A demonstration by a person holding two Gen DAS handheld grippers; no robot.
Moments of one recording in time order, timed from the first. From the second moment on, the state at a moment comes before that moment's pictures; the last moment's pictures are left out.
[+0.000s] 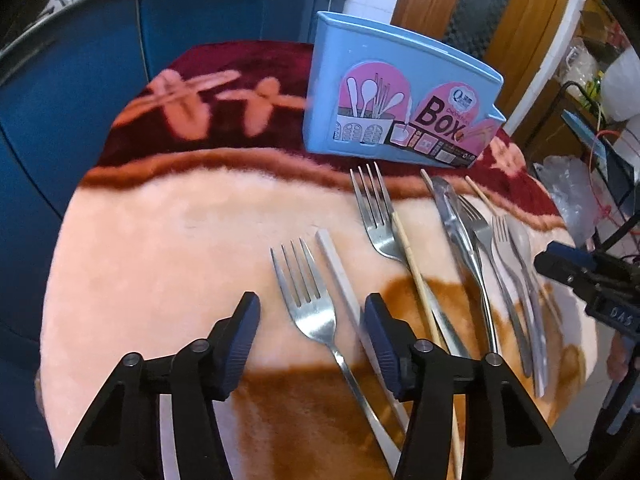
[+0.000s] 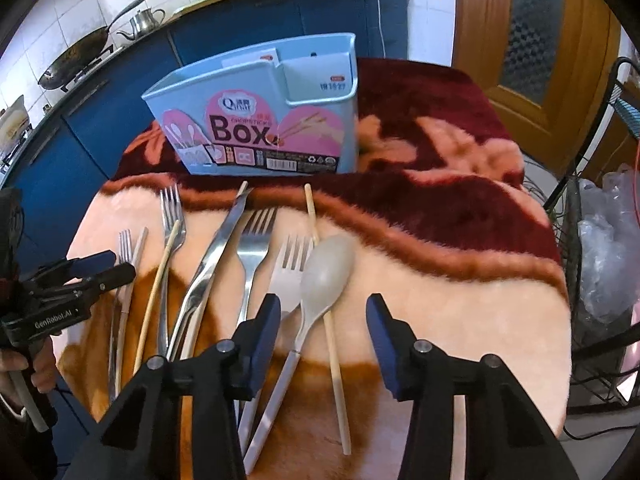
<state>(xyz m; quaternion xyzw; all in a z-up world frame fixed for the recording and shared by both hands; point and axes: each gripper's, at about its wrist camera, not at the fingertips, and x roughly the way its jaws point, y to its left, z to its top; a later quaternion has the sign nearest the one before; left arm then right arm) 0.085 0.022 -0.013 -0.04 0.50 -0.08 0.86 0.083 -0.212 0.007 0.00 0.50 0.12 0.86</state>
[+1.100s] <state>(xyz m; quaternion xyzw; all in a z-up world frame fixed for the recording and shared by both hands) 0.070 0.040 0.022 -0.10 0.38 -0.14 0.91 0.078 -0.219 0.025 0.07 0.39 0.17 0.90</state>
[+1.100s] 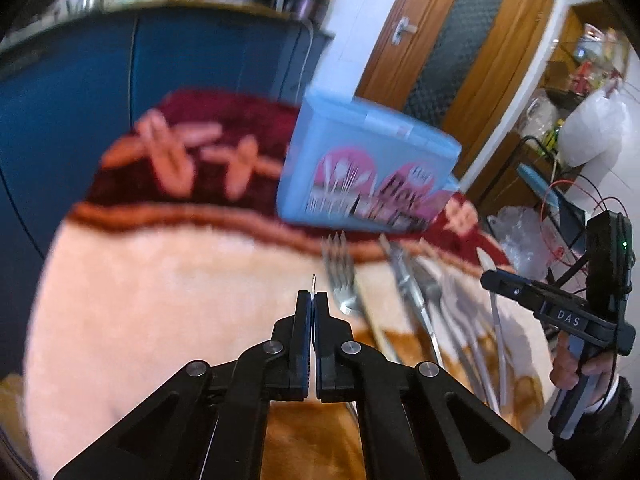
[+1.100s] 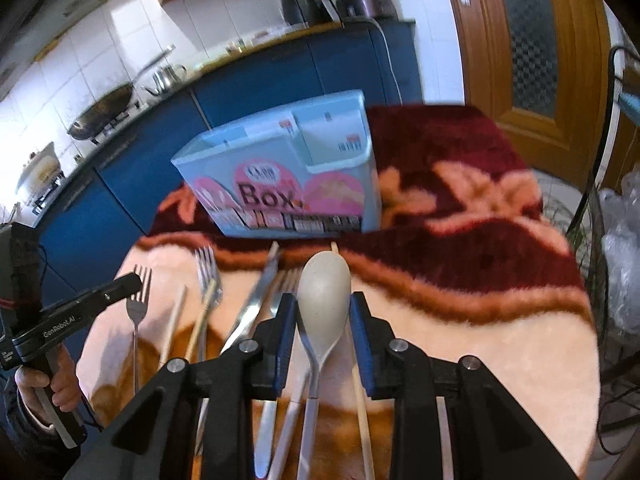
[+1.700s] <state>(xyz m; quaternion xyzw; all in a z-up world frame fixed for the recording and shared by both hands) 0.061 0.037 0.160 -0.04 0.15 -0.06 0.99 0.051 -0.218 0.099 0.05 0.22 0.14 0.96</state>
